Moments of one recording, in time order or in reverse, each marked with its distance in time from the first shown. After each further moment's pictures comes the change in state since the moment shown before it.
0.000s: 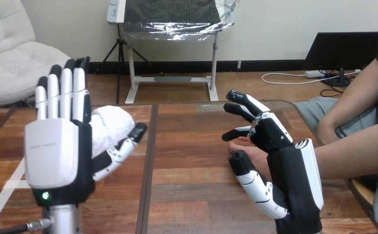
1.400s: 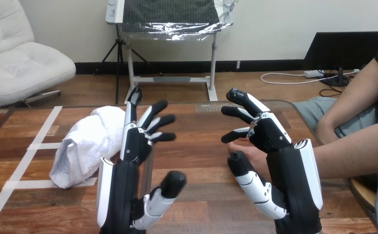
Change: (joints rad) left arm 0.141 -0.214 -0.168 0.179 -0.639 -0.763 -0.309; right arm 0.001 0.000 0.002 -0.001 0.000 0.000 0.002
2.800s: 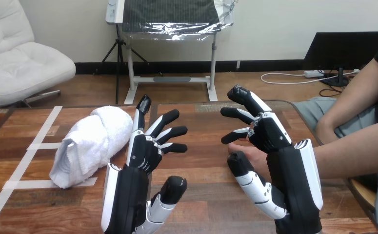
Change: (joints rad) left arm 0.029 0.048 -0.126 -0.004 -0.220 -0.011 -0.117; right arm 0.000 -0.001 -0.001 0.000 0.001 0.000 0.003
